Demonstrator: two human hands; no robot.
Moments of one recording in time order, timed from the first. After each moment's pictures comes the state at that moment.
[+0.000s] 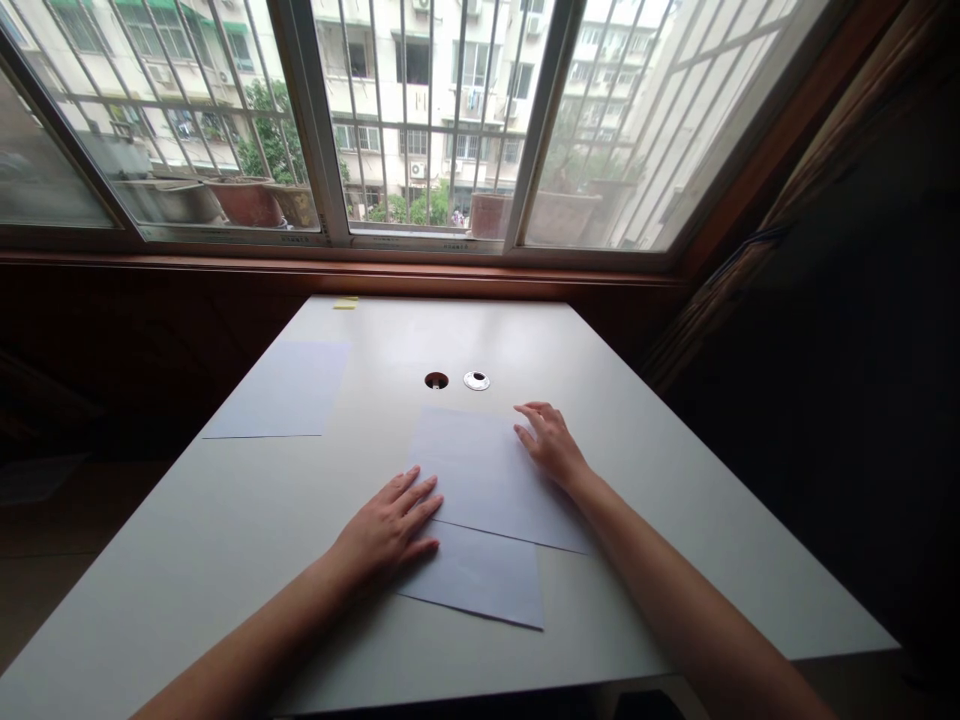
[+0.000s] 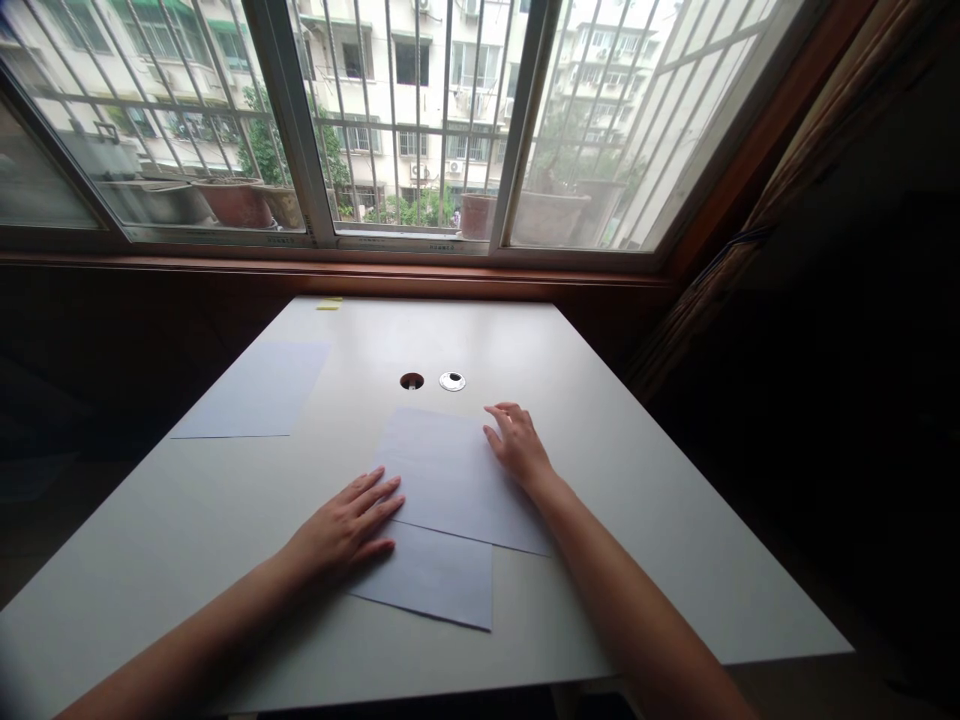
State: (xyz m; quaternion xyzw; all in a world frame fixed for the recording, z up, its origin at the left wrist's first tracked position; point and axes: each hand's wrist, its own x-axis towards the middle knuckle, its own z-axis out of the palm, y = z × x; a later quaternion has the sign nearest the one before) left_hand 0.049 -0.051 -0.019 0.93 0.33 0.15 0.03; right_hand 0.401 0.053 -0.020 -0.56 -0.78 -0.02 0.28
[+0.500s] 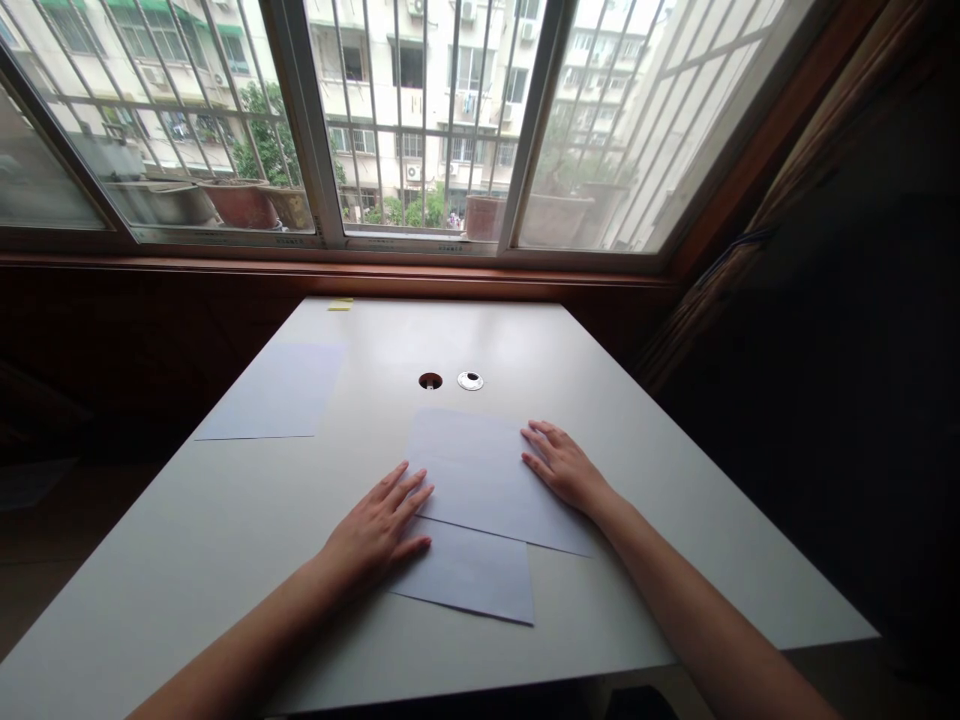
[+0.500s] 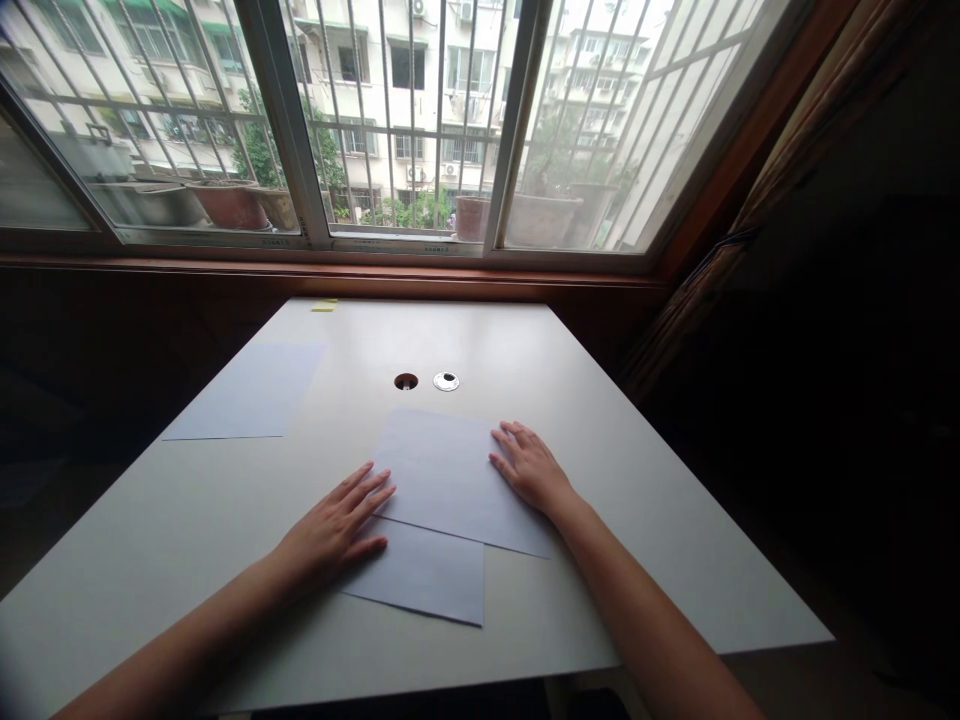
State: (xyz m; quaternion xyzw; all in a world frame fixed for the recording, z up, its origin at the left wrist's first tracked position) left_hand 0.057 -0.060 -0.016 0.92 0.36 0.17 0.03; right_hand 0.449 0.011 -0.026 -0.55 -0.82 -0.02 0.16
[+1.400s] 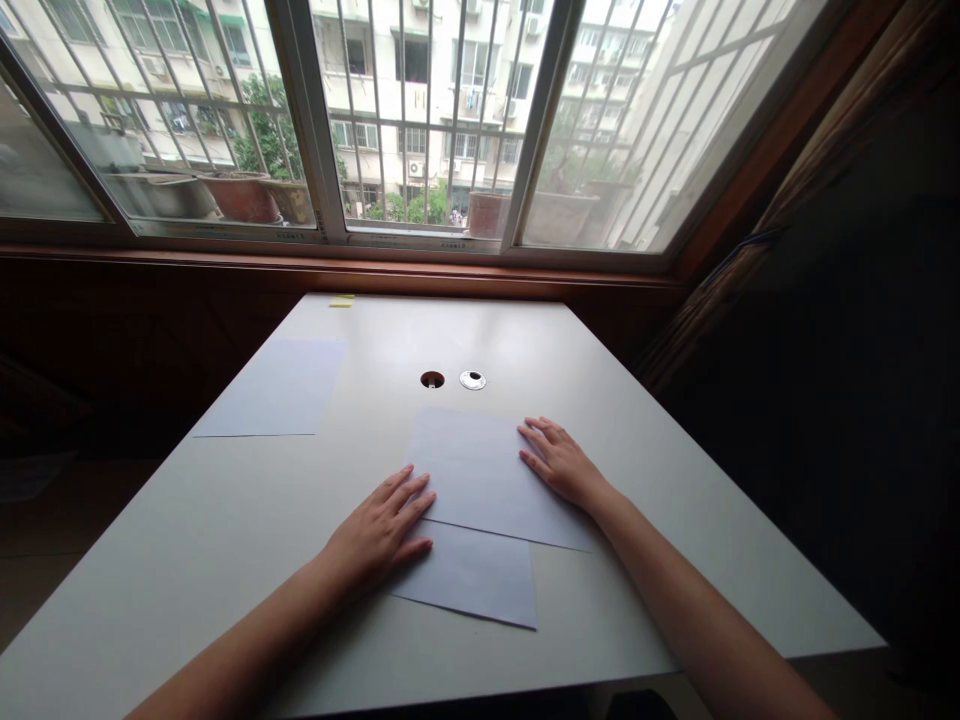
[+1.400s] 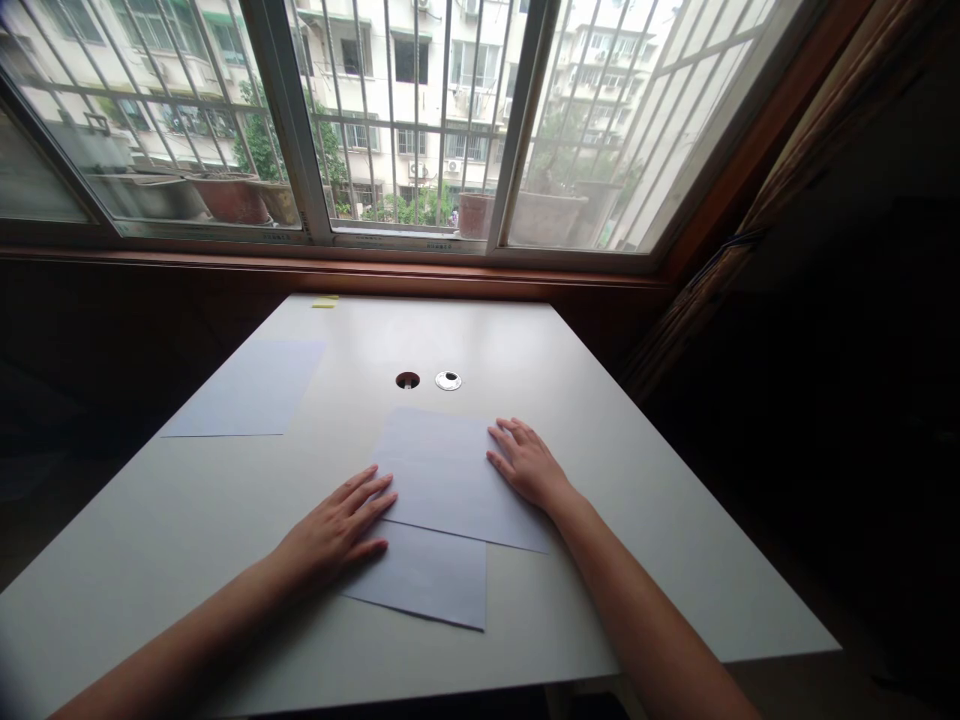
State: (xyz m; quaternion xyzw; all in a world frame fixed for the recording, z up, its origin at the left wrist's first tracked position) left_hand 0.050 -0.052 -0.023 0.92 0.35 0.15 0.03; right_hand 0.435 0.030 -0.030 -0.55 -0.82 -0.01 0.14
